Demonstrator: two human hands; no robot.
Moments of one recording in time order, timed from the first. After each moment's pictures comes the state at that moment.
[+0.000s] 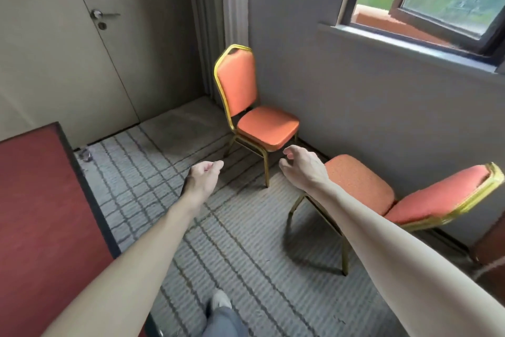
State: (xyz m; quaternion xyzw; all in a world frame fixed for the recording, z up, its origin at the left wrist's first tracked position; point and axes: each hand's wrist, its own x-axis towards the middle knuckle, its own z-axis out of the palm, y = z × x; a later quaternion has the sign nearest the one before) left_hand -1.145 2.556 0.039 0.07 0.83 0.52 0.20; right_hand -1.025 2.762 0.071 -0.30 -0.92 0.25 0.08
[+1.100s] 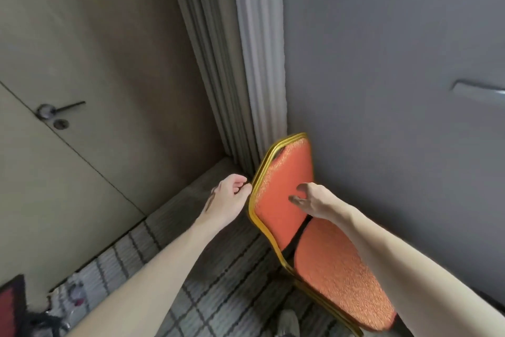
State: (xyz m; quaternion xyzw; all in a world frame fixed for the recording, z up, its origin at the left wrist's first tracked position) left_hand -1.985 2.954 0.051 0.23 0.89 0.34 0.20; right_hand -1.879 3.167 -0.010 -0.27 -0.91 0.30 -0.12
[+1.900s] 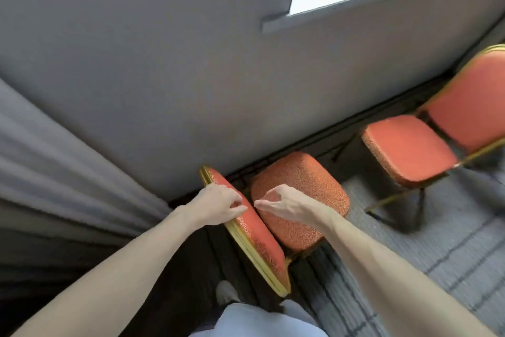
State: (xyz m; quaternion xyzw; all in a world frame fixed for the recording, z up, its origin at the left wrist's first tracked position) left_hand -2.234 3.256 -0.053 0.91 0.35 -0.12 0.18; right_hand -2.031 3.177 -0.028 -0.69 -0.56 0.46 0.03
